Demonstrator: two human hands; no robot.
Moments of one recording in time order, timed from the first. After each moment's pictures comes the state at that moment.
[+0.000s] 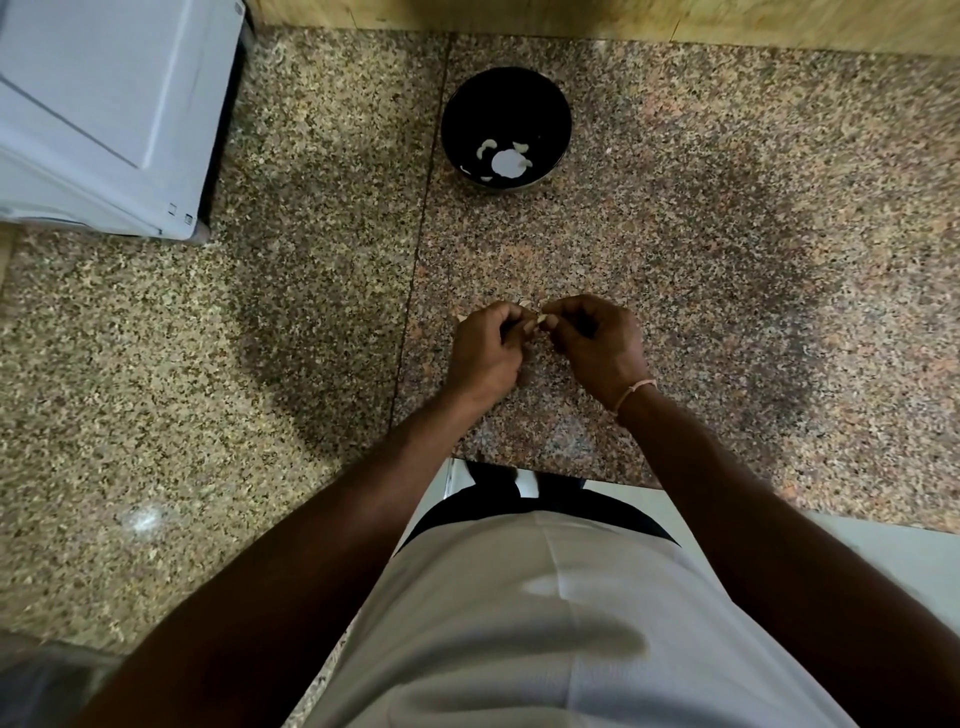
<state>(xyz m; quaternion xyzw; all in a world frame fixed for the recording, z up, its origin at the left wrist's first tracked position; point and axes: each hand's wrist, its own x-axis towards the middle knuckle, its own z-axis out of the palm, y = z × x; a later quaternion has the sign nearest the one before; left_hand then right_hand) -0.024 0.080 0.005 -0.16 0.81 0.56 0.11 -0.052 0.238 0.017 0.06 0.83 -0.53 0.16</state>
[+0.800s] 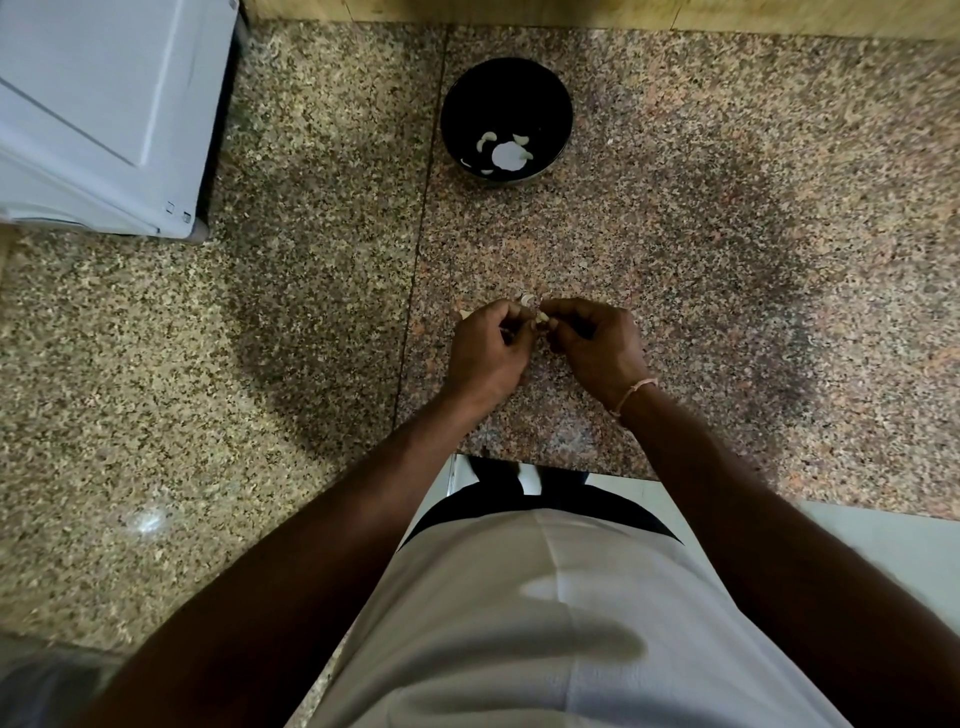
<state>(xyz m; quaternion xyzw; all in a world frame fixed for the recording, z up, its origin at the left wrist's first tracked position) -0.018 0.076 0.012 -0.11 0.85 0.51 0.08 -0.045 0.234 0.016 0.05 0.84 -0.52 0.17</state>
